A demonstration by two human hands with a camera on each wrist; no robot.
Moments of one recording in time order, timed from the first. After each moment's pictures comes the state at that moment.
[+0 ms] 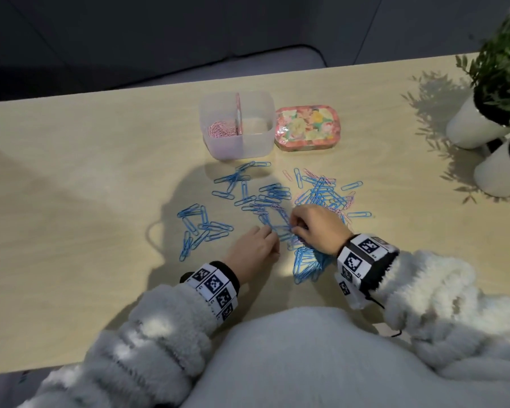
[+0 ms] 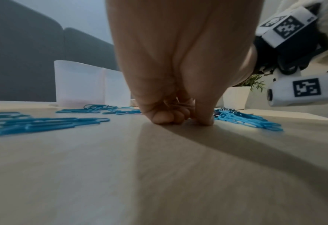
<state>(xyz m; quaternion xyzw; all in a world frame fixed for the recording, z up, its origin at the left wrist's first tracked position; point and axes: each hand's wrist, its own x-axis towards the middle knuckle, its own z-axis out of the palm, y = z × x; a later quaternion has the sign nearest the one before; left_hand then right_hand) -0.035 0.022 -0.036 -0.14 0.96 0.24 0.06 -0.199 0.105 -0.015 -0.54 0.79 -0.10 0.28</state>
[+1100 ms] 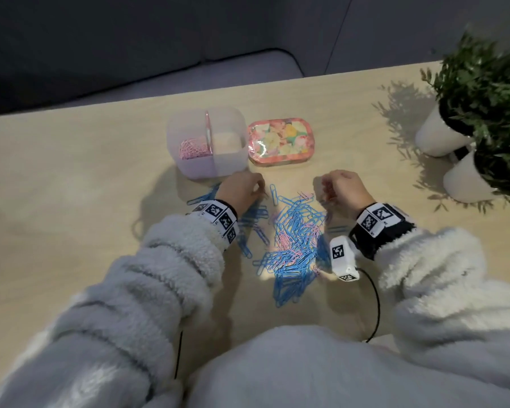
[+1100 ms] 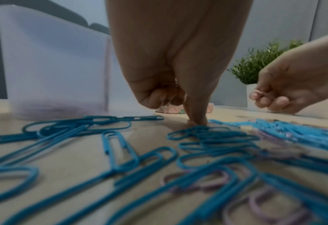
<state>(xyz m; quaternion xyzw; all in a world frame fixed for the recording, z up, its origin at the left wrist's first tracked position) -0.157 -0.071 -0.020 -0.26 0.93 0.25 0.03 -0.307 0.083 -0.013 -0.09 0.78 -0.51 0.35</state>
